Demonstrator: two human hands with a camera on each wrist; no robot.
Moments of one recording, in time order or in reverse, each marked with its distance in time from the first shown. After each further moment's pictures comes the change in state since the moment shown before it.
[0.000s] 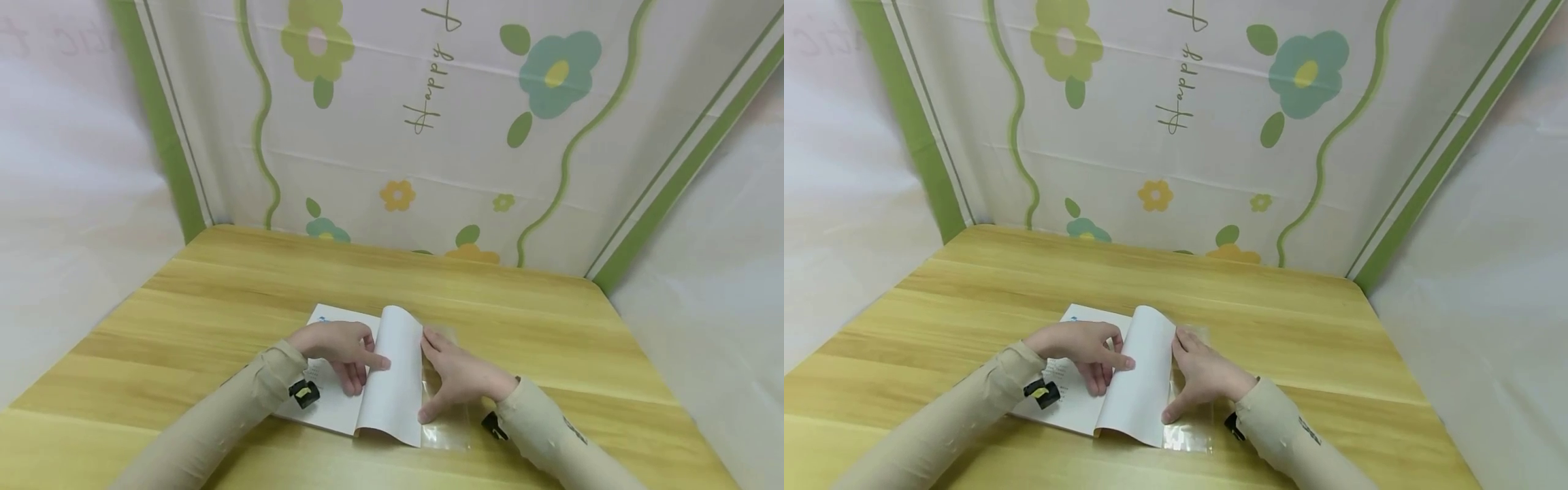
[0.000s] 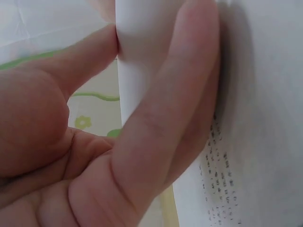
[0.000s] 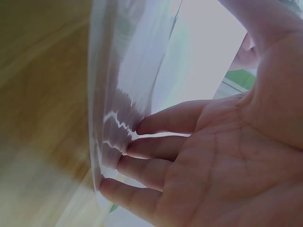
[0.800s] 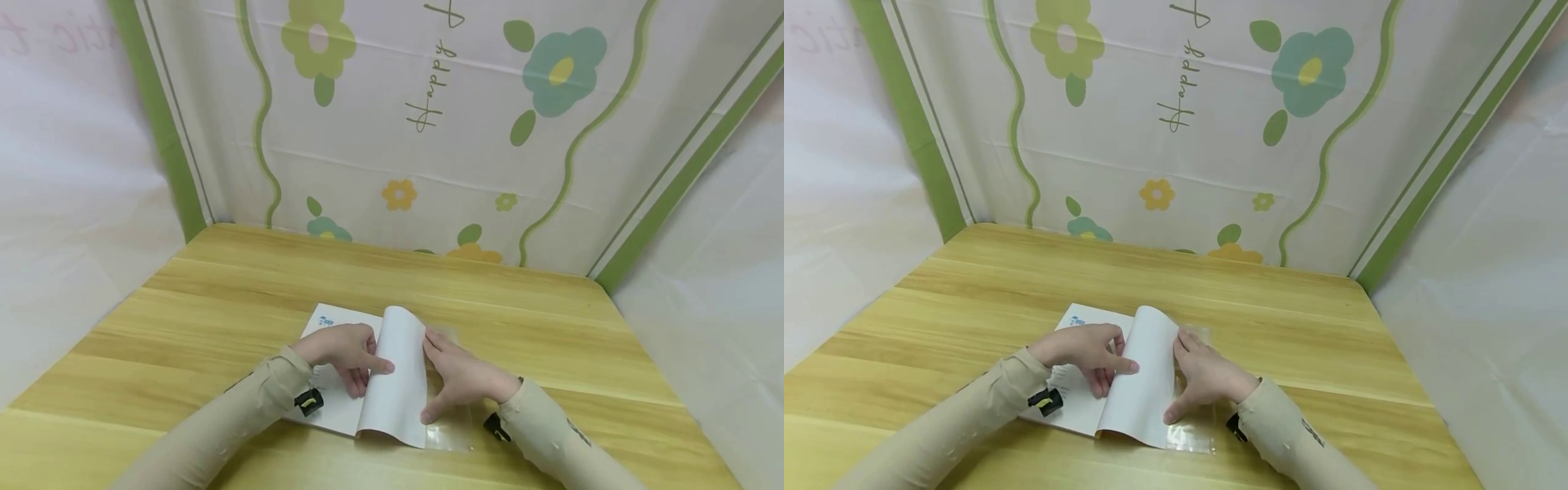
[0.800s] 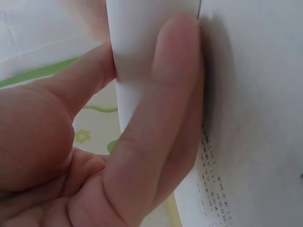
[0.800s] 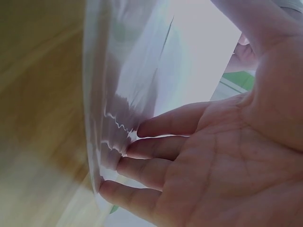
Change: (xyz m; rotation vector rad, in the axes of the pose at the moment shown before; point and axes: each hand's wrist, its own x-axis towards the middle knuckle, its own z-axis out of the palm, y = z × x) left_hand -0.003 0.008 0.013 0.087 0.104 -0.021; right_hand 0.000 0.002 0.000 -0.007 0.008 -0.026
